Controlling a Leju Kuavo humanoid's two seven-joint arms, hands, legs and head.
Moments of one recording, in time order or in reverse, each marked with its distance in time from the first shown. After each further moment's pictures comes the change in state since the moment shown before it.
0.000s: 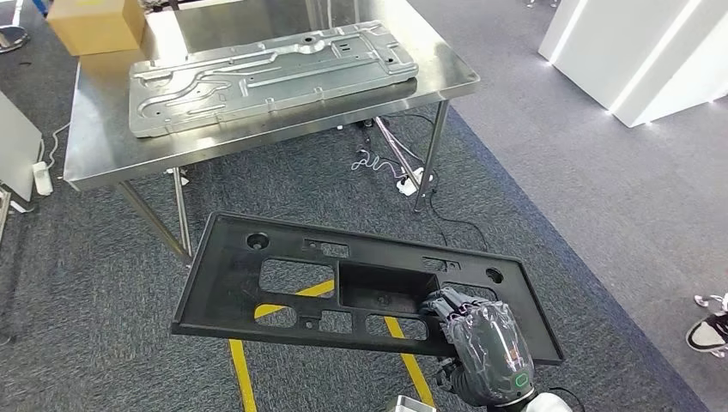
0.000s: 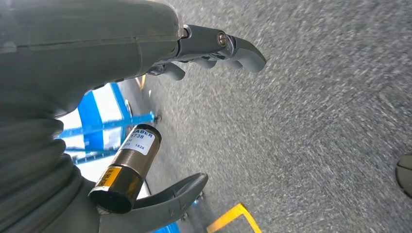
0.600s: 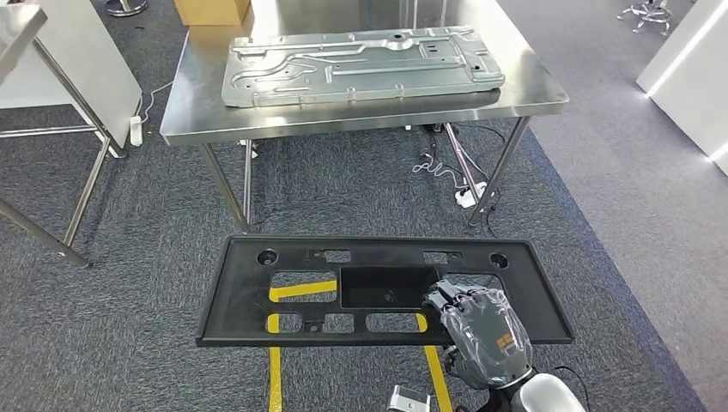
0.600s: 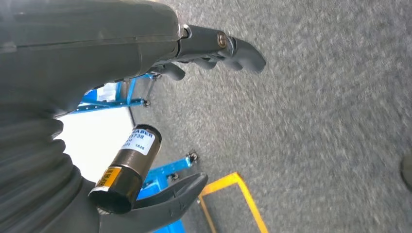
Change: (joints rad) left arm 0.006 0.014 -0.027 -0.001 0.000 -0.003 0.013; right arm -0.101 -0.105 0.014 0.047 0.079 0.042 0.010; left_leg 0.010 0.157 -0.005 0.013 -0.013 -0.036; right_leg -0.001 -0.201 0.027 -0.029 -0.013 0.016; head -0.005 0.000
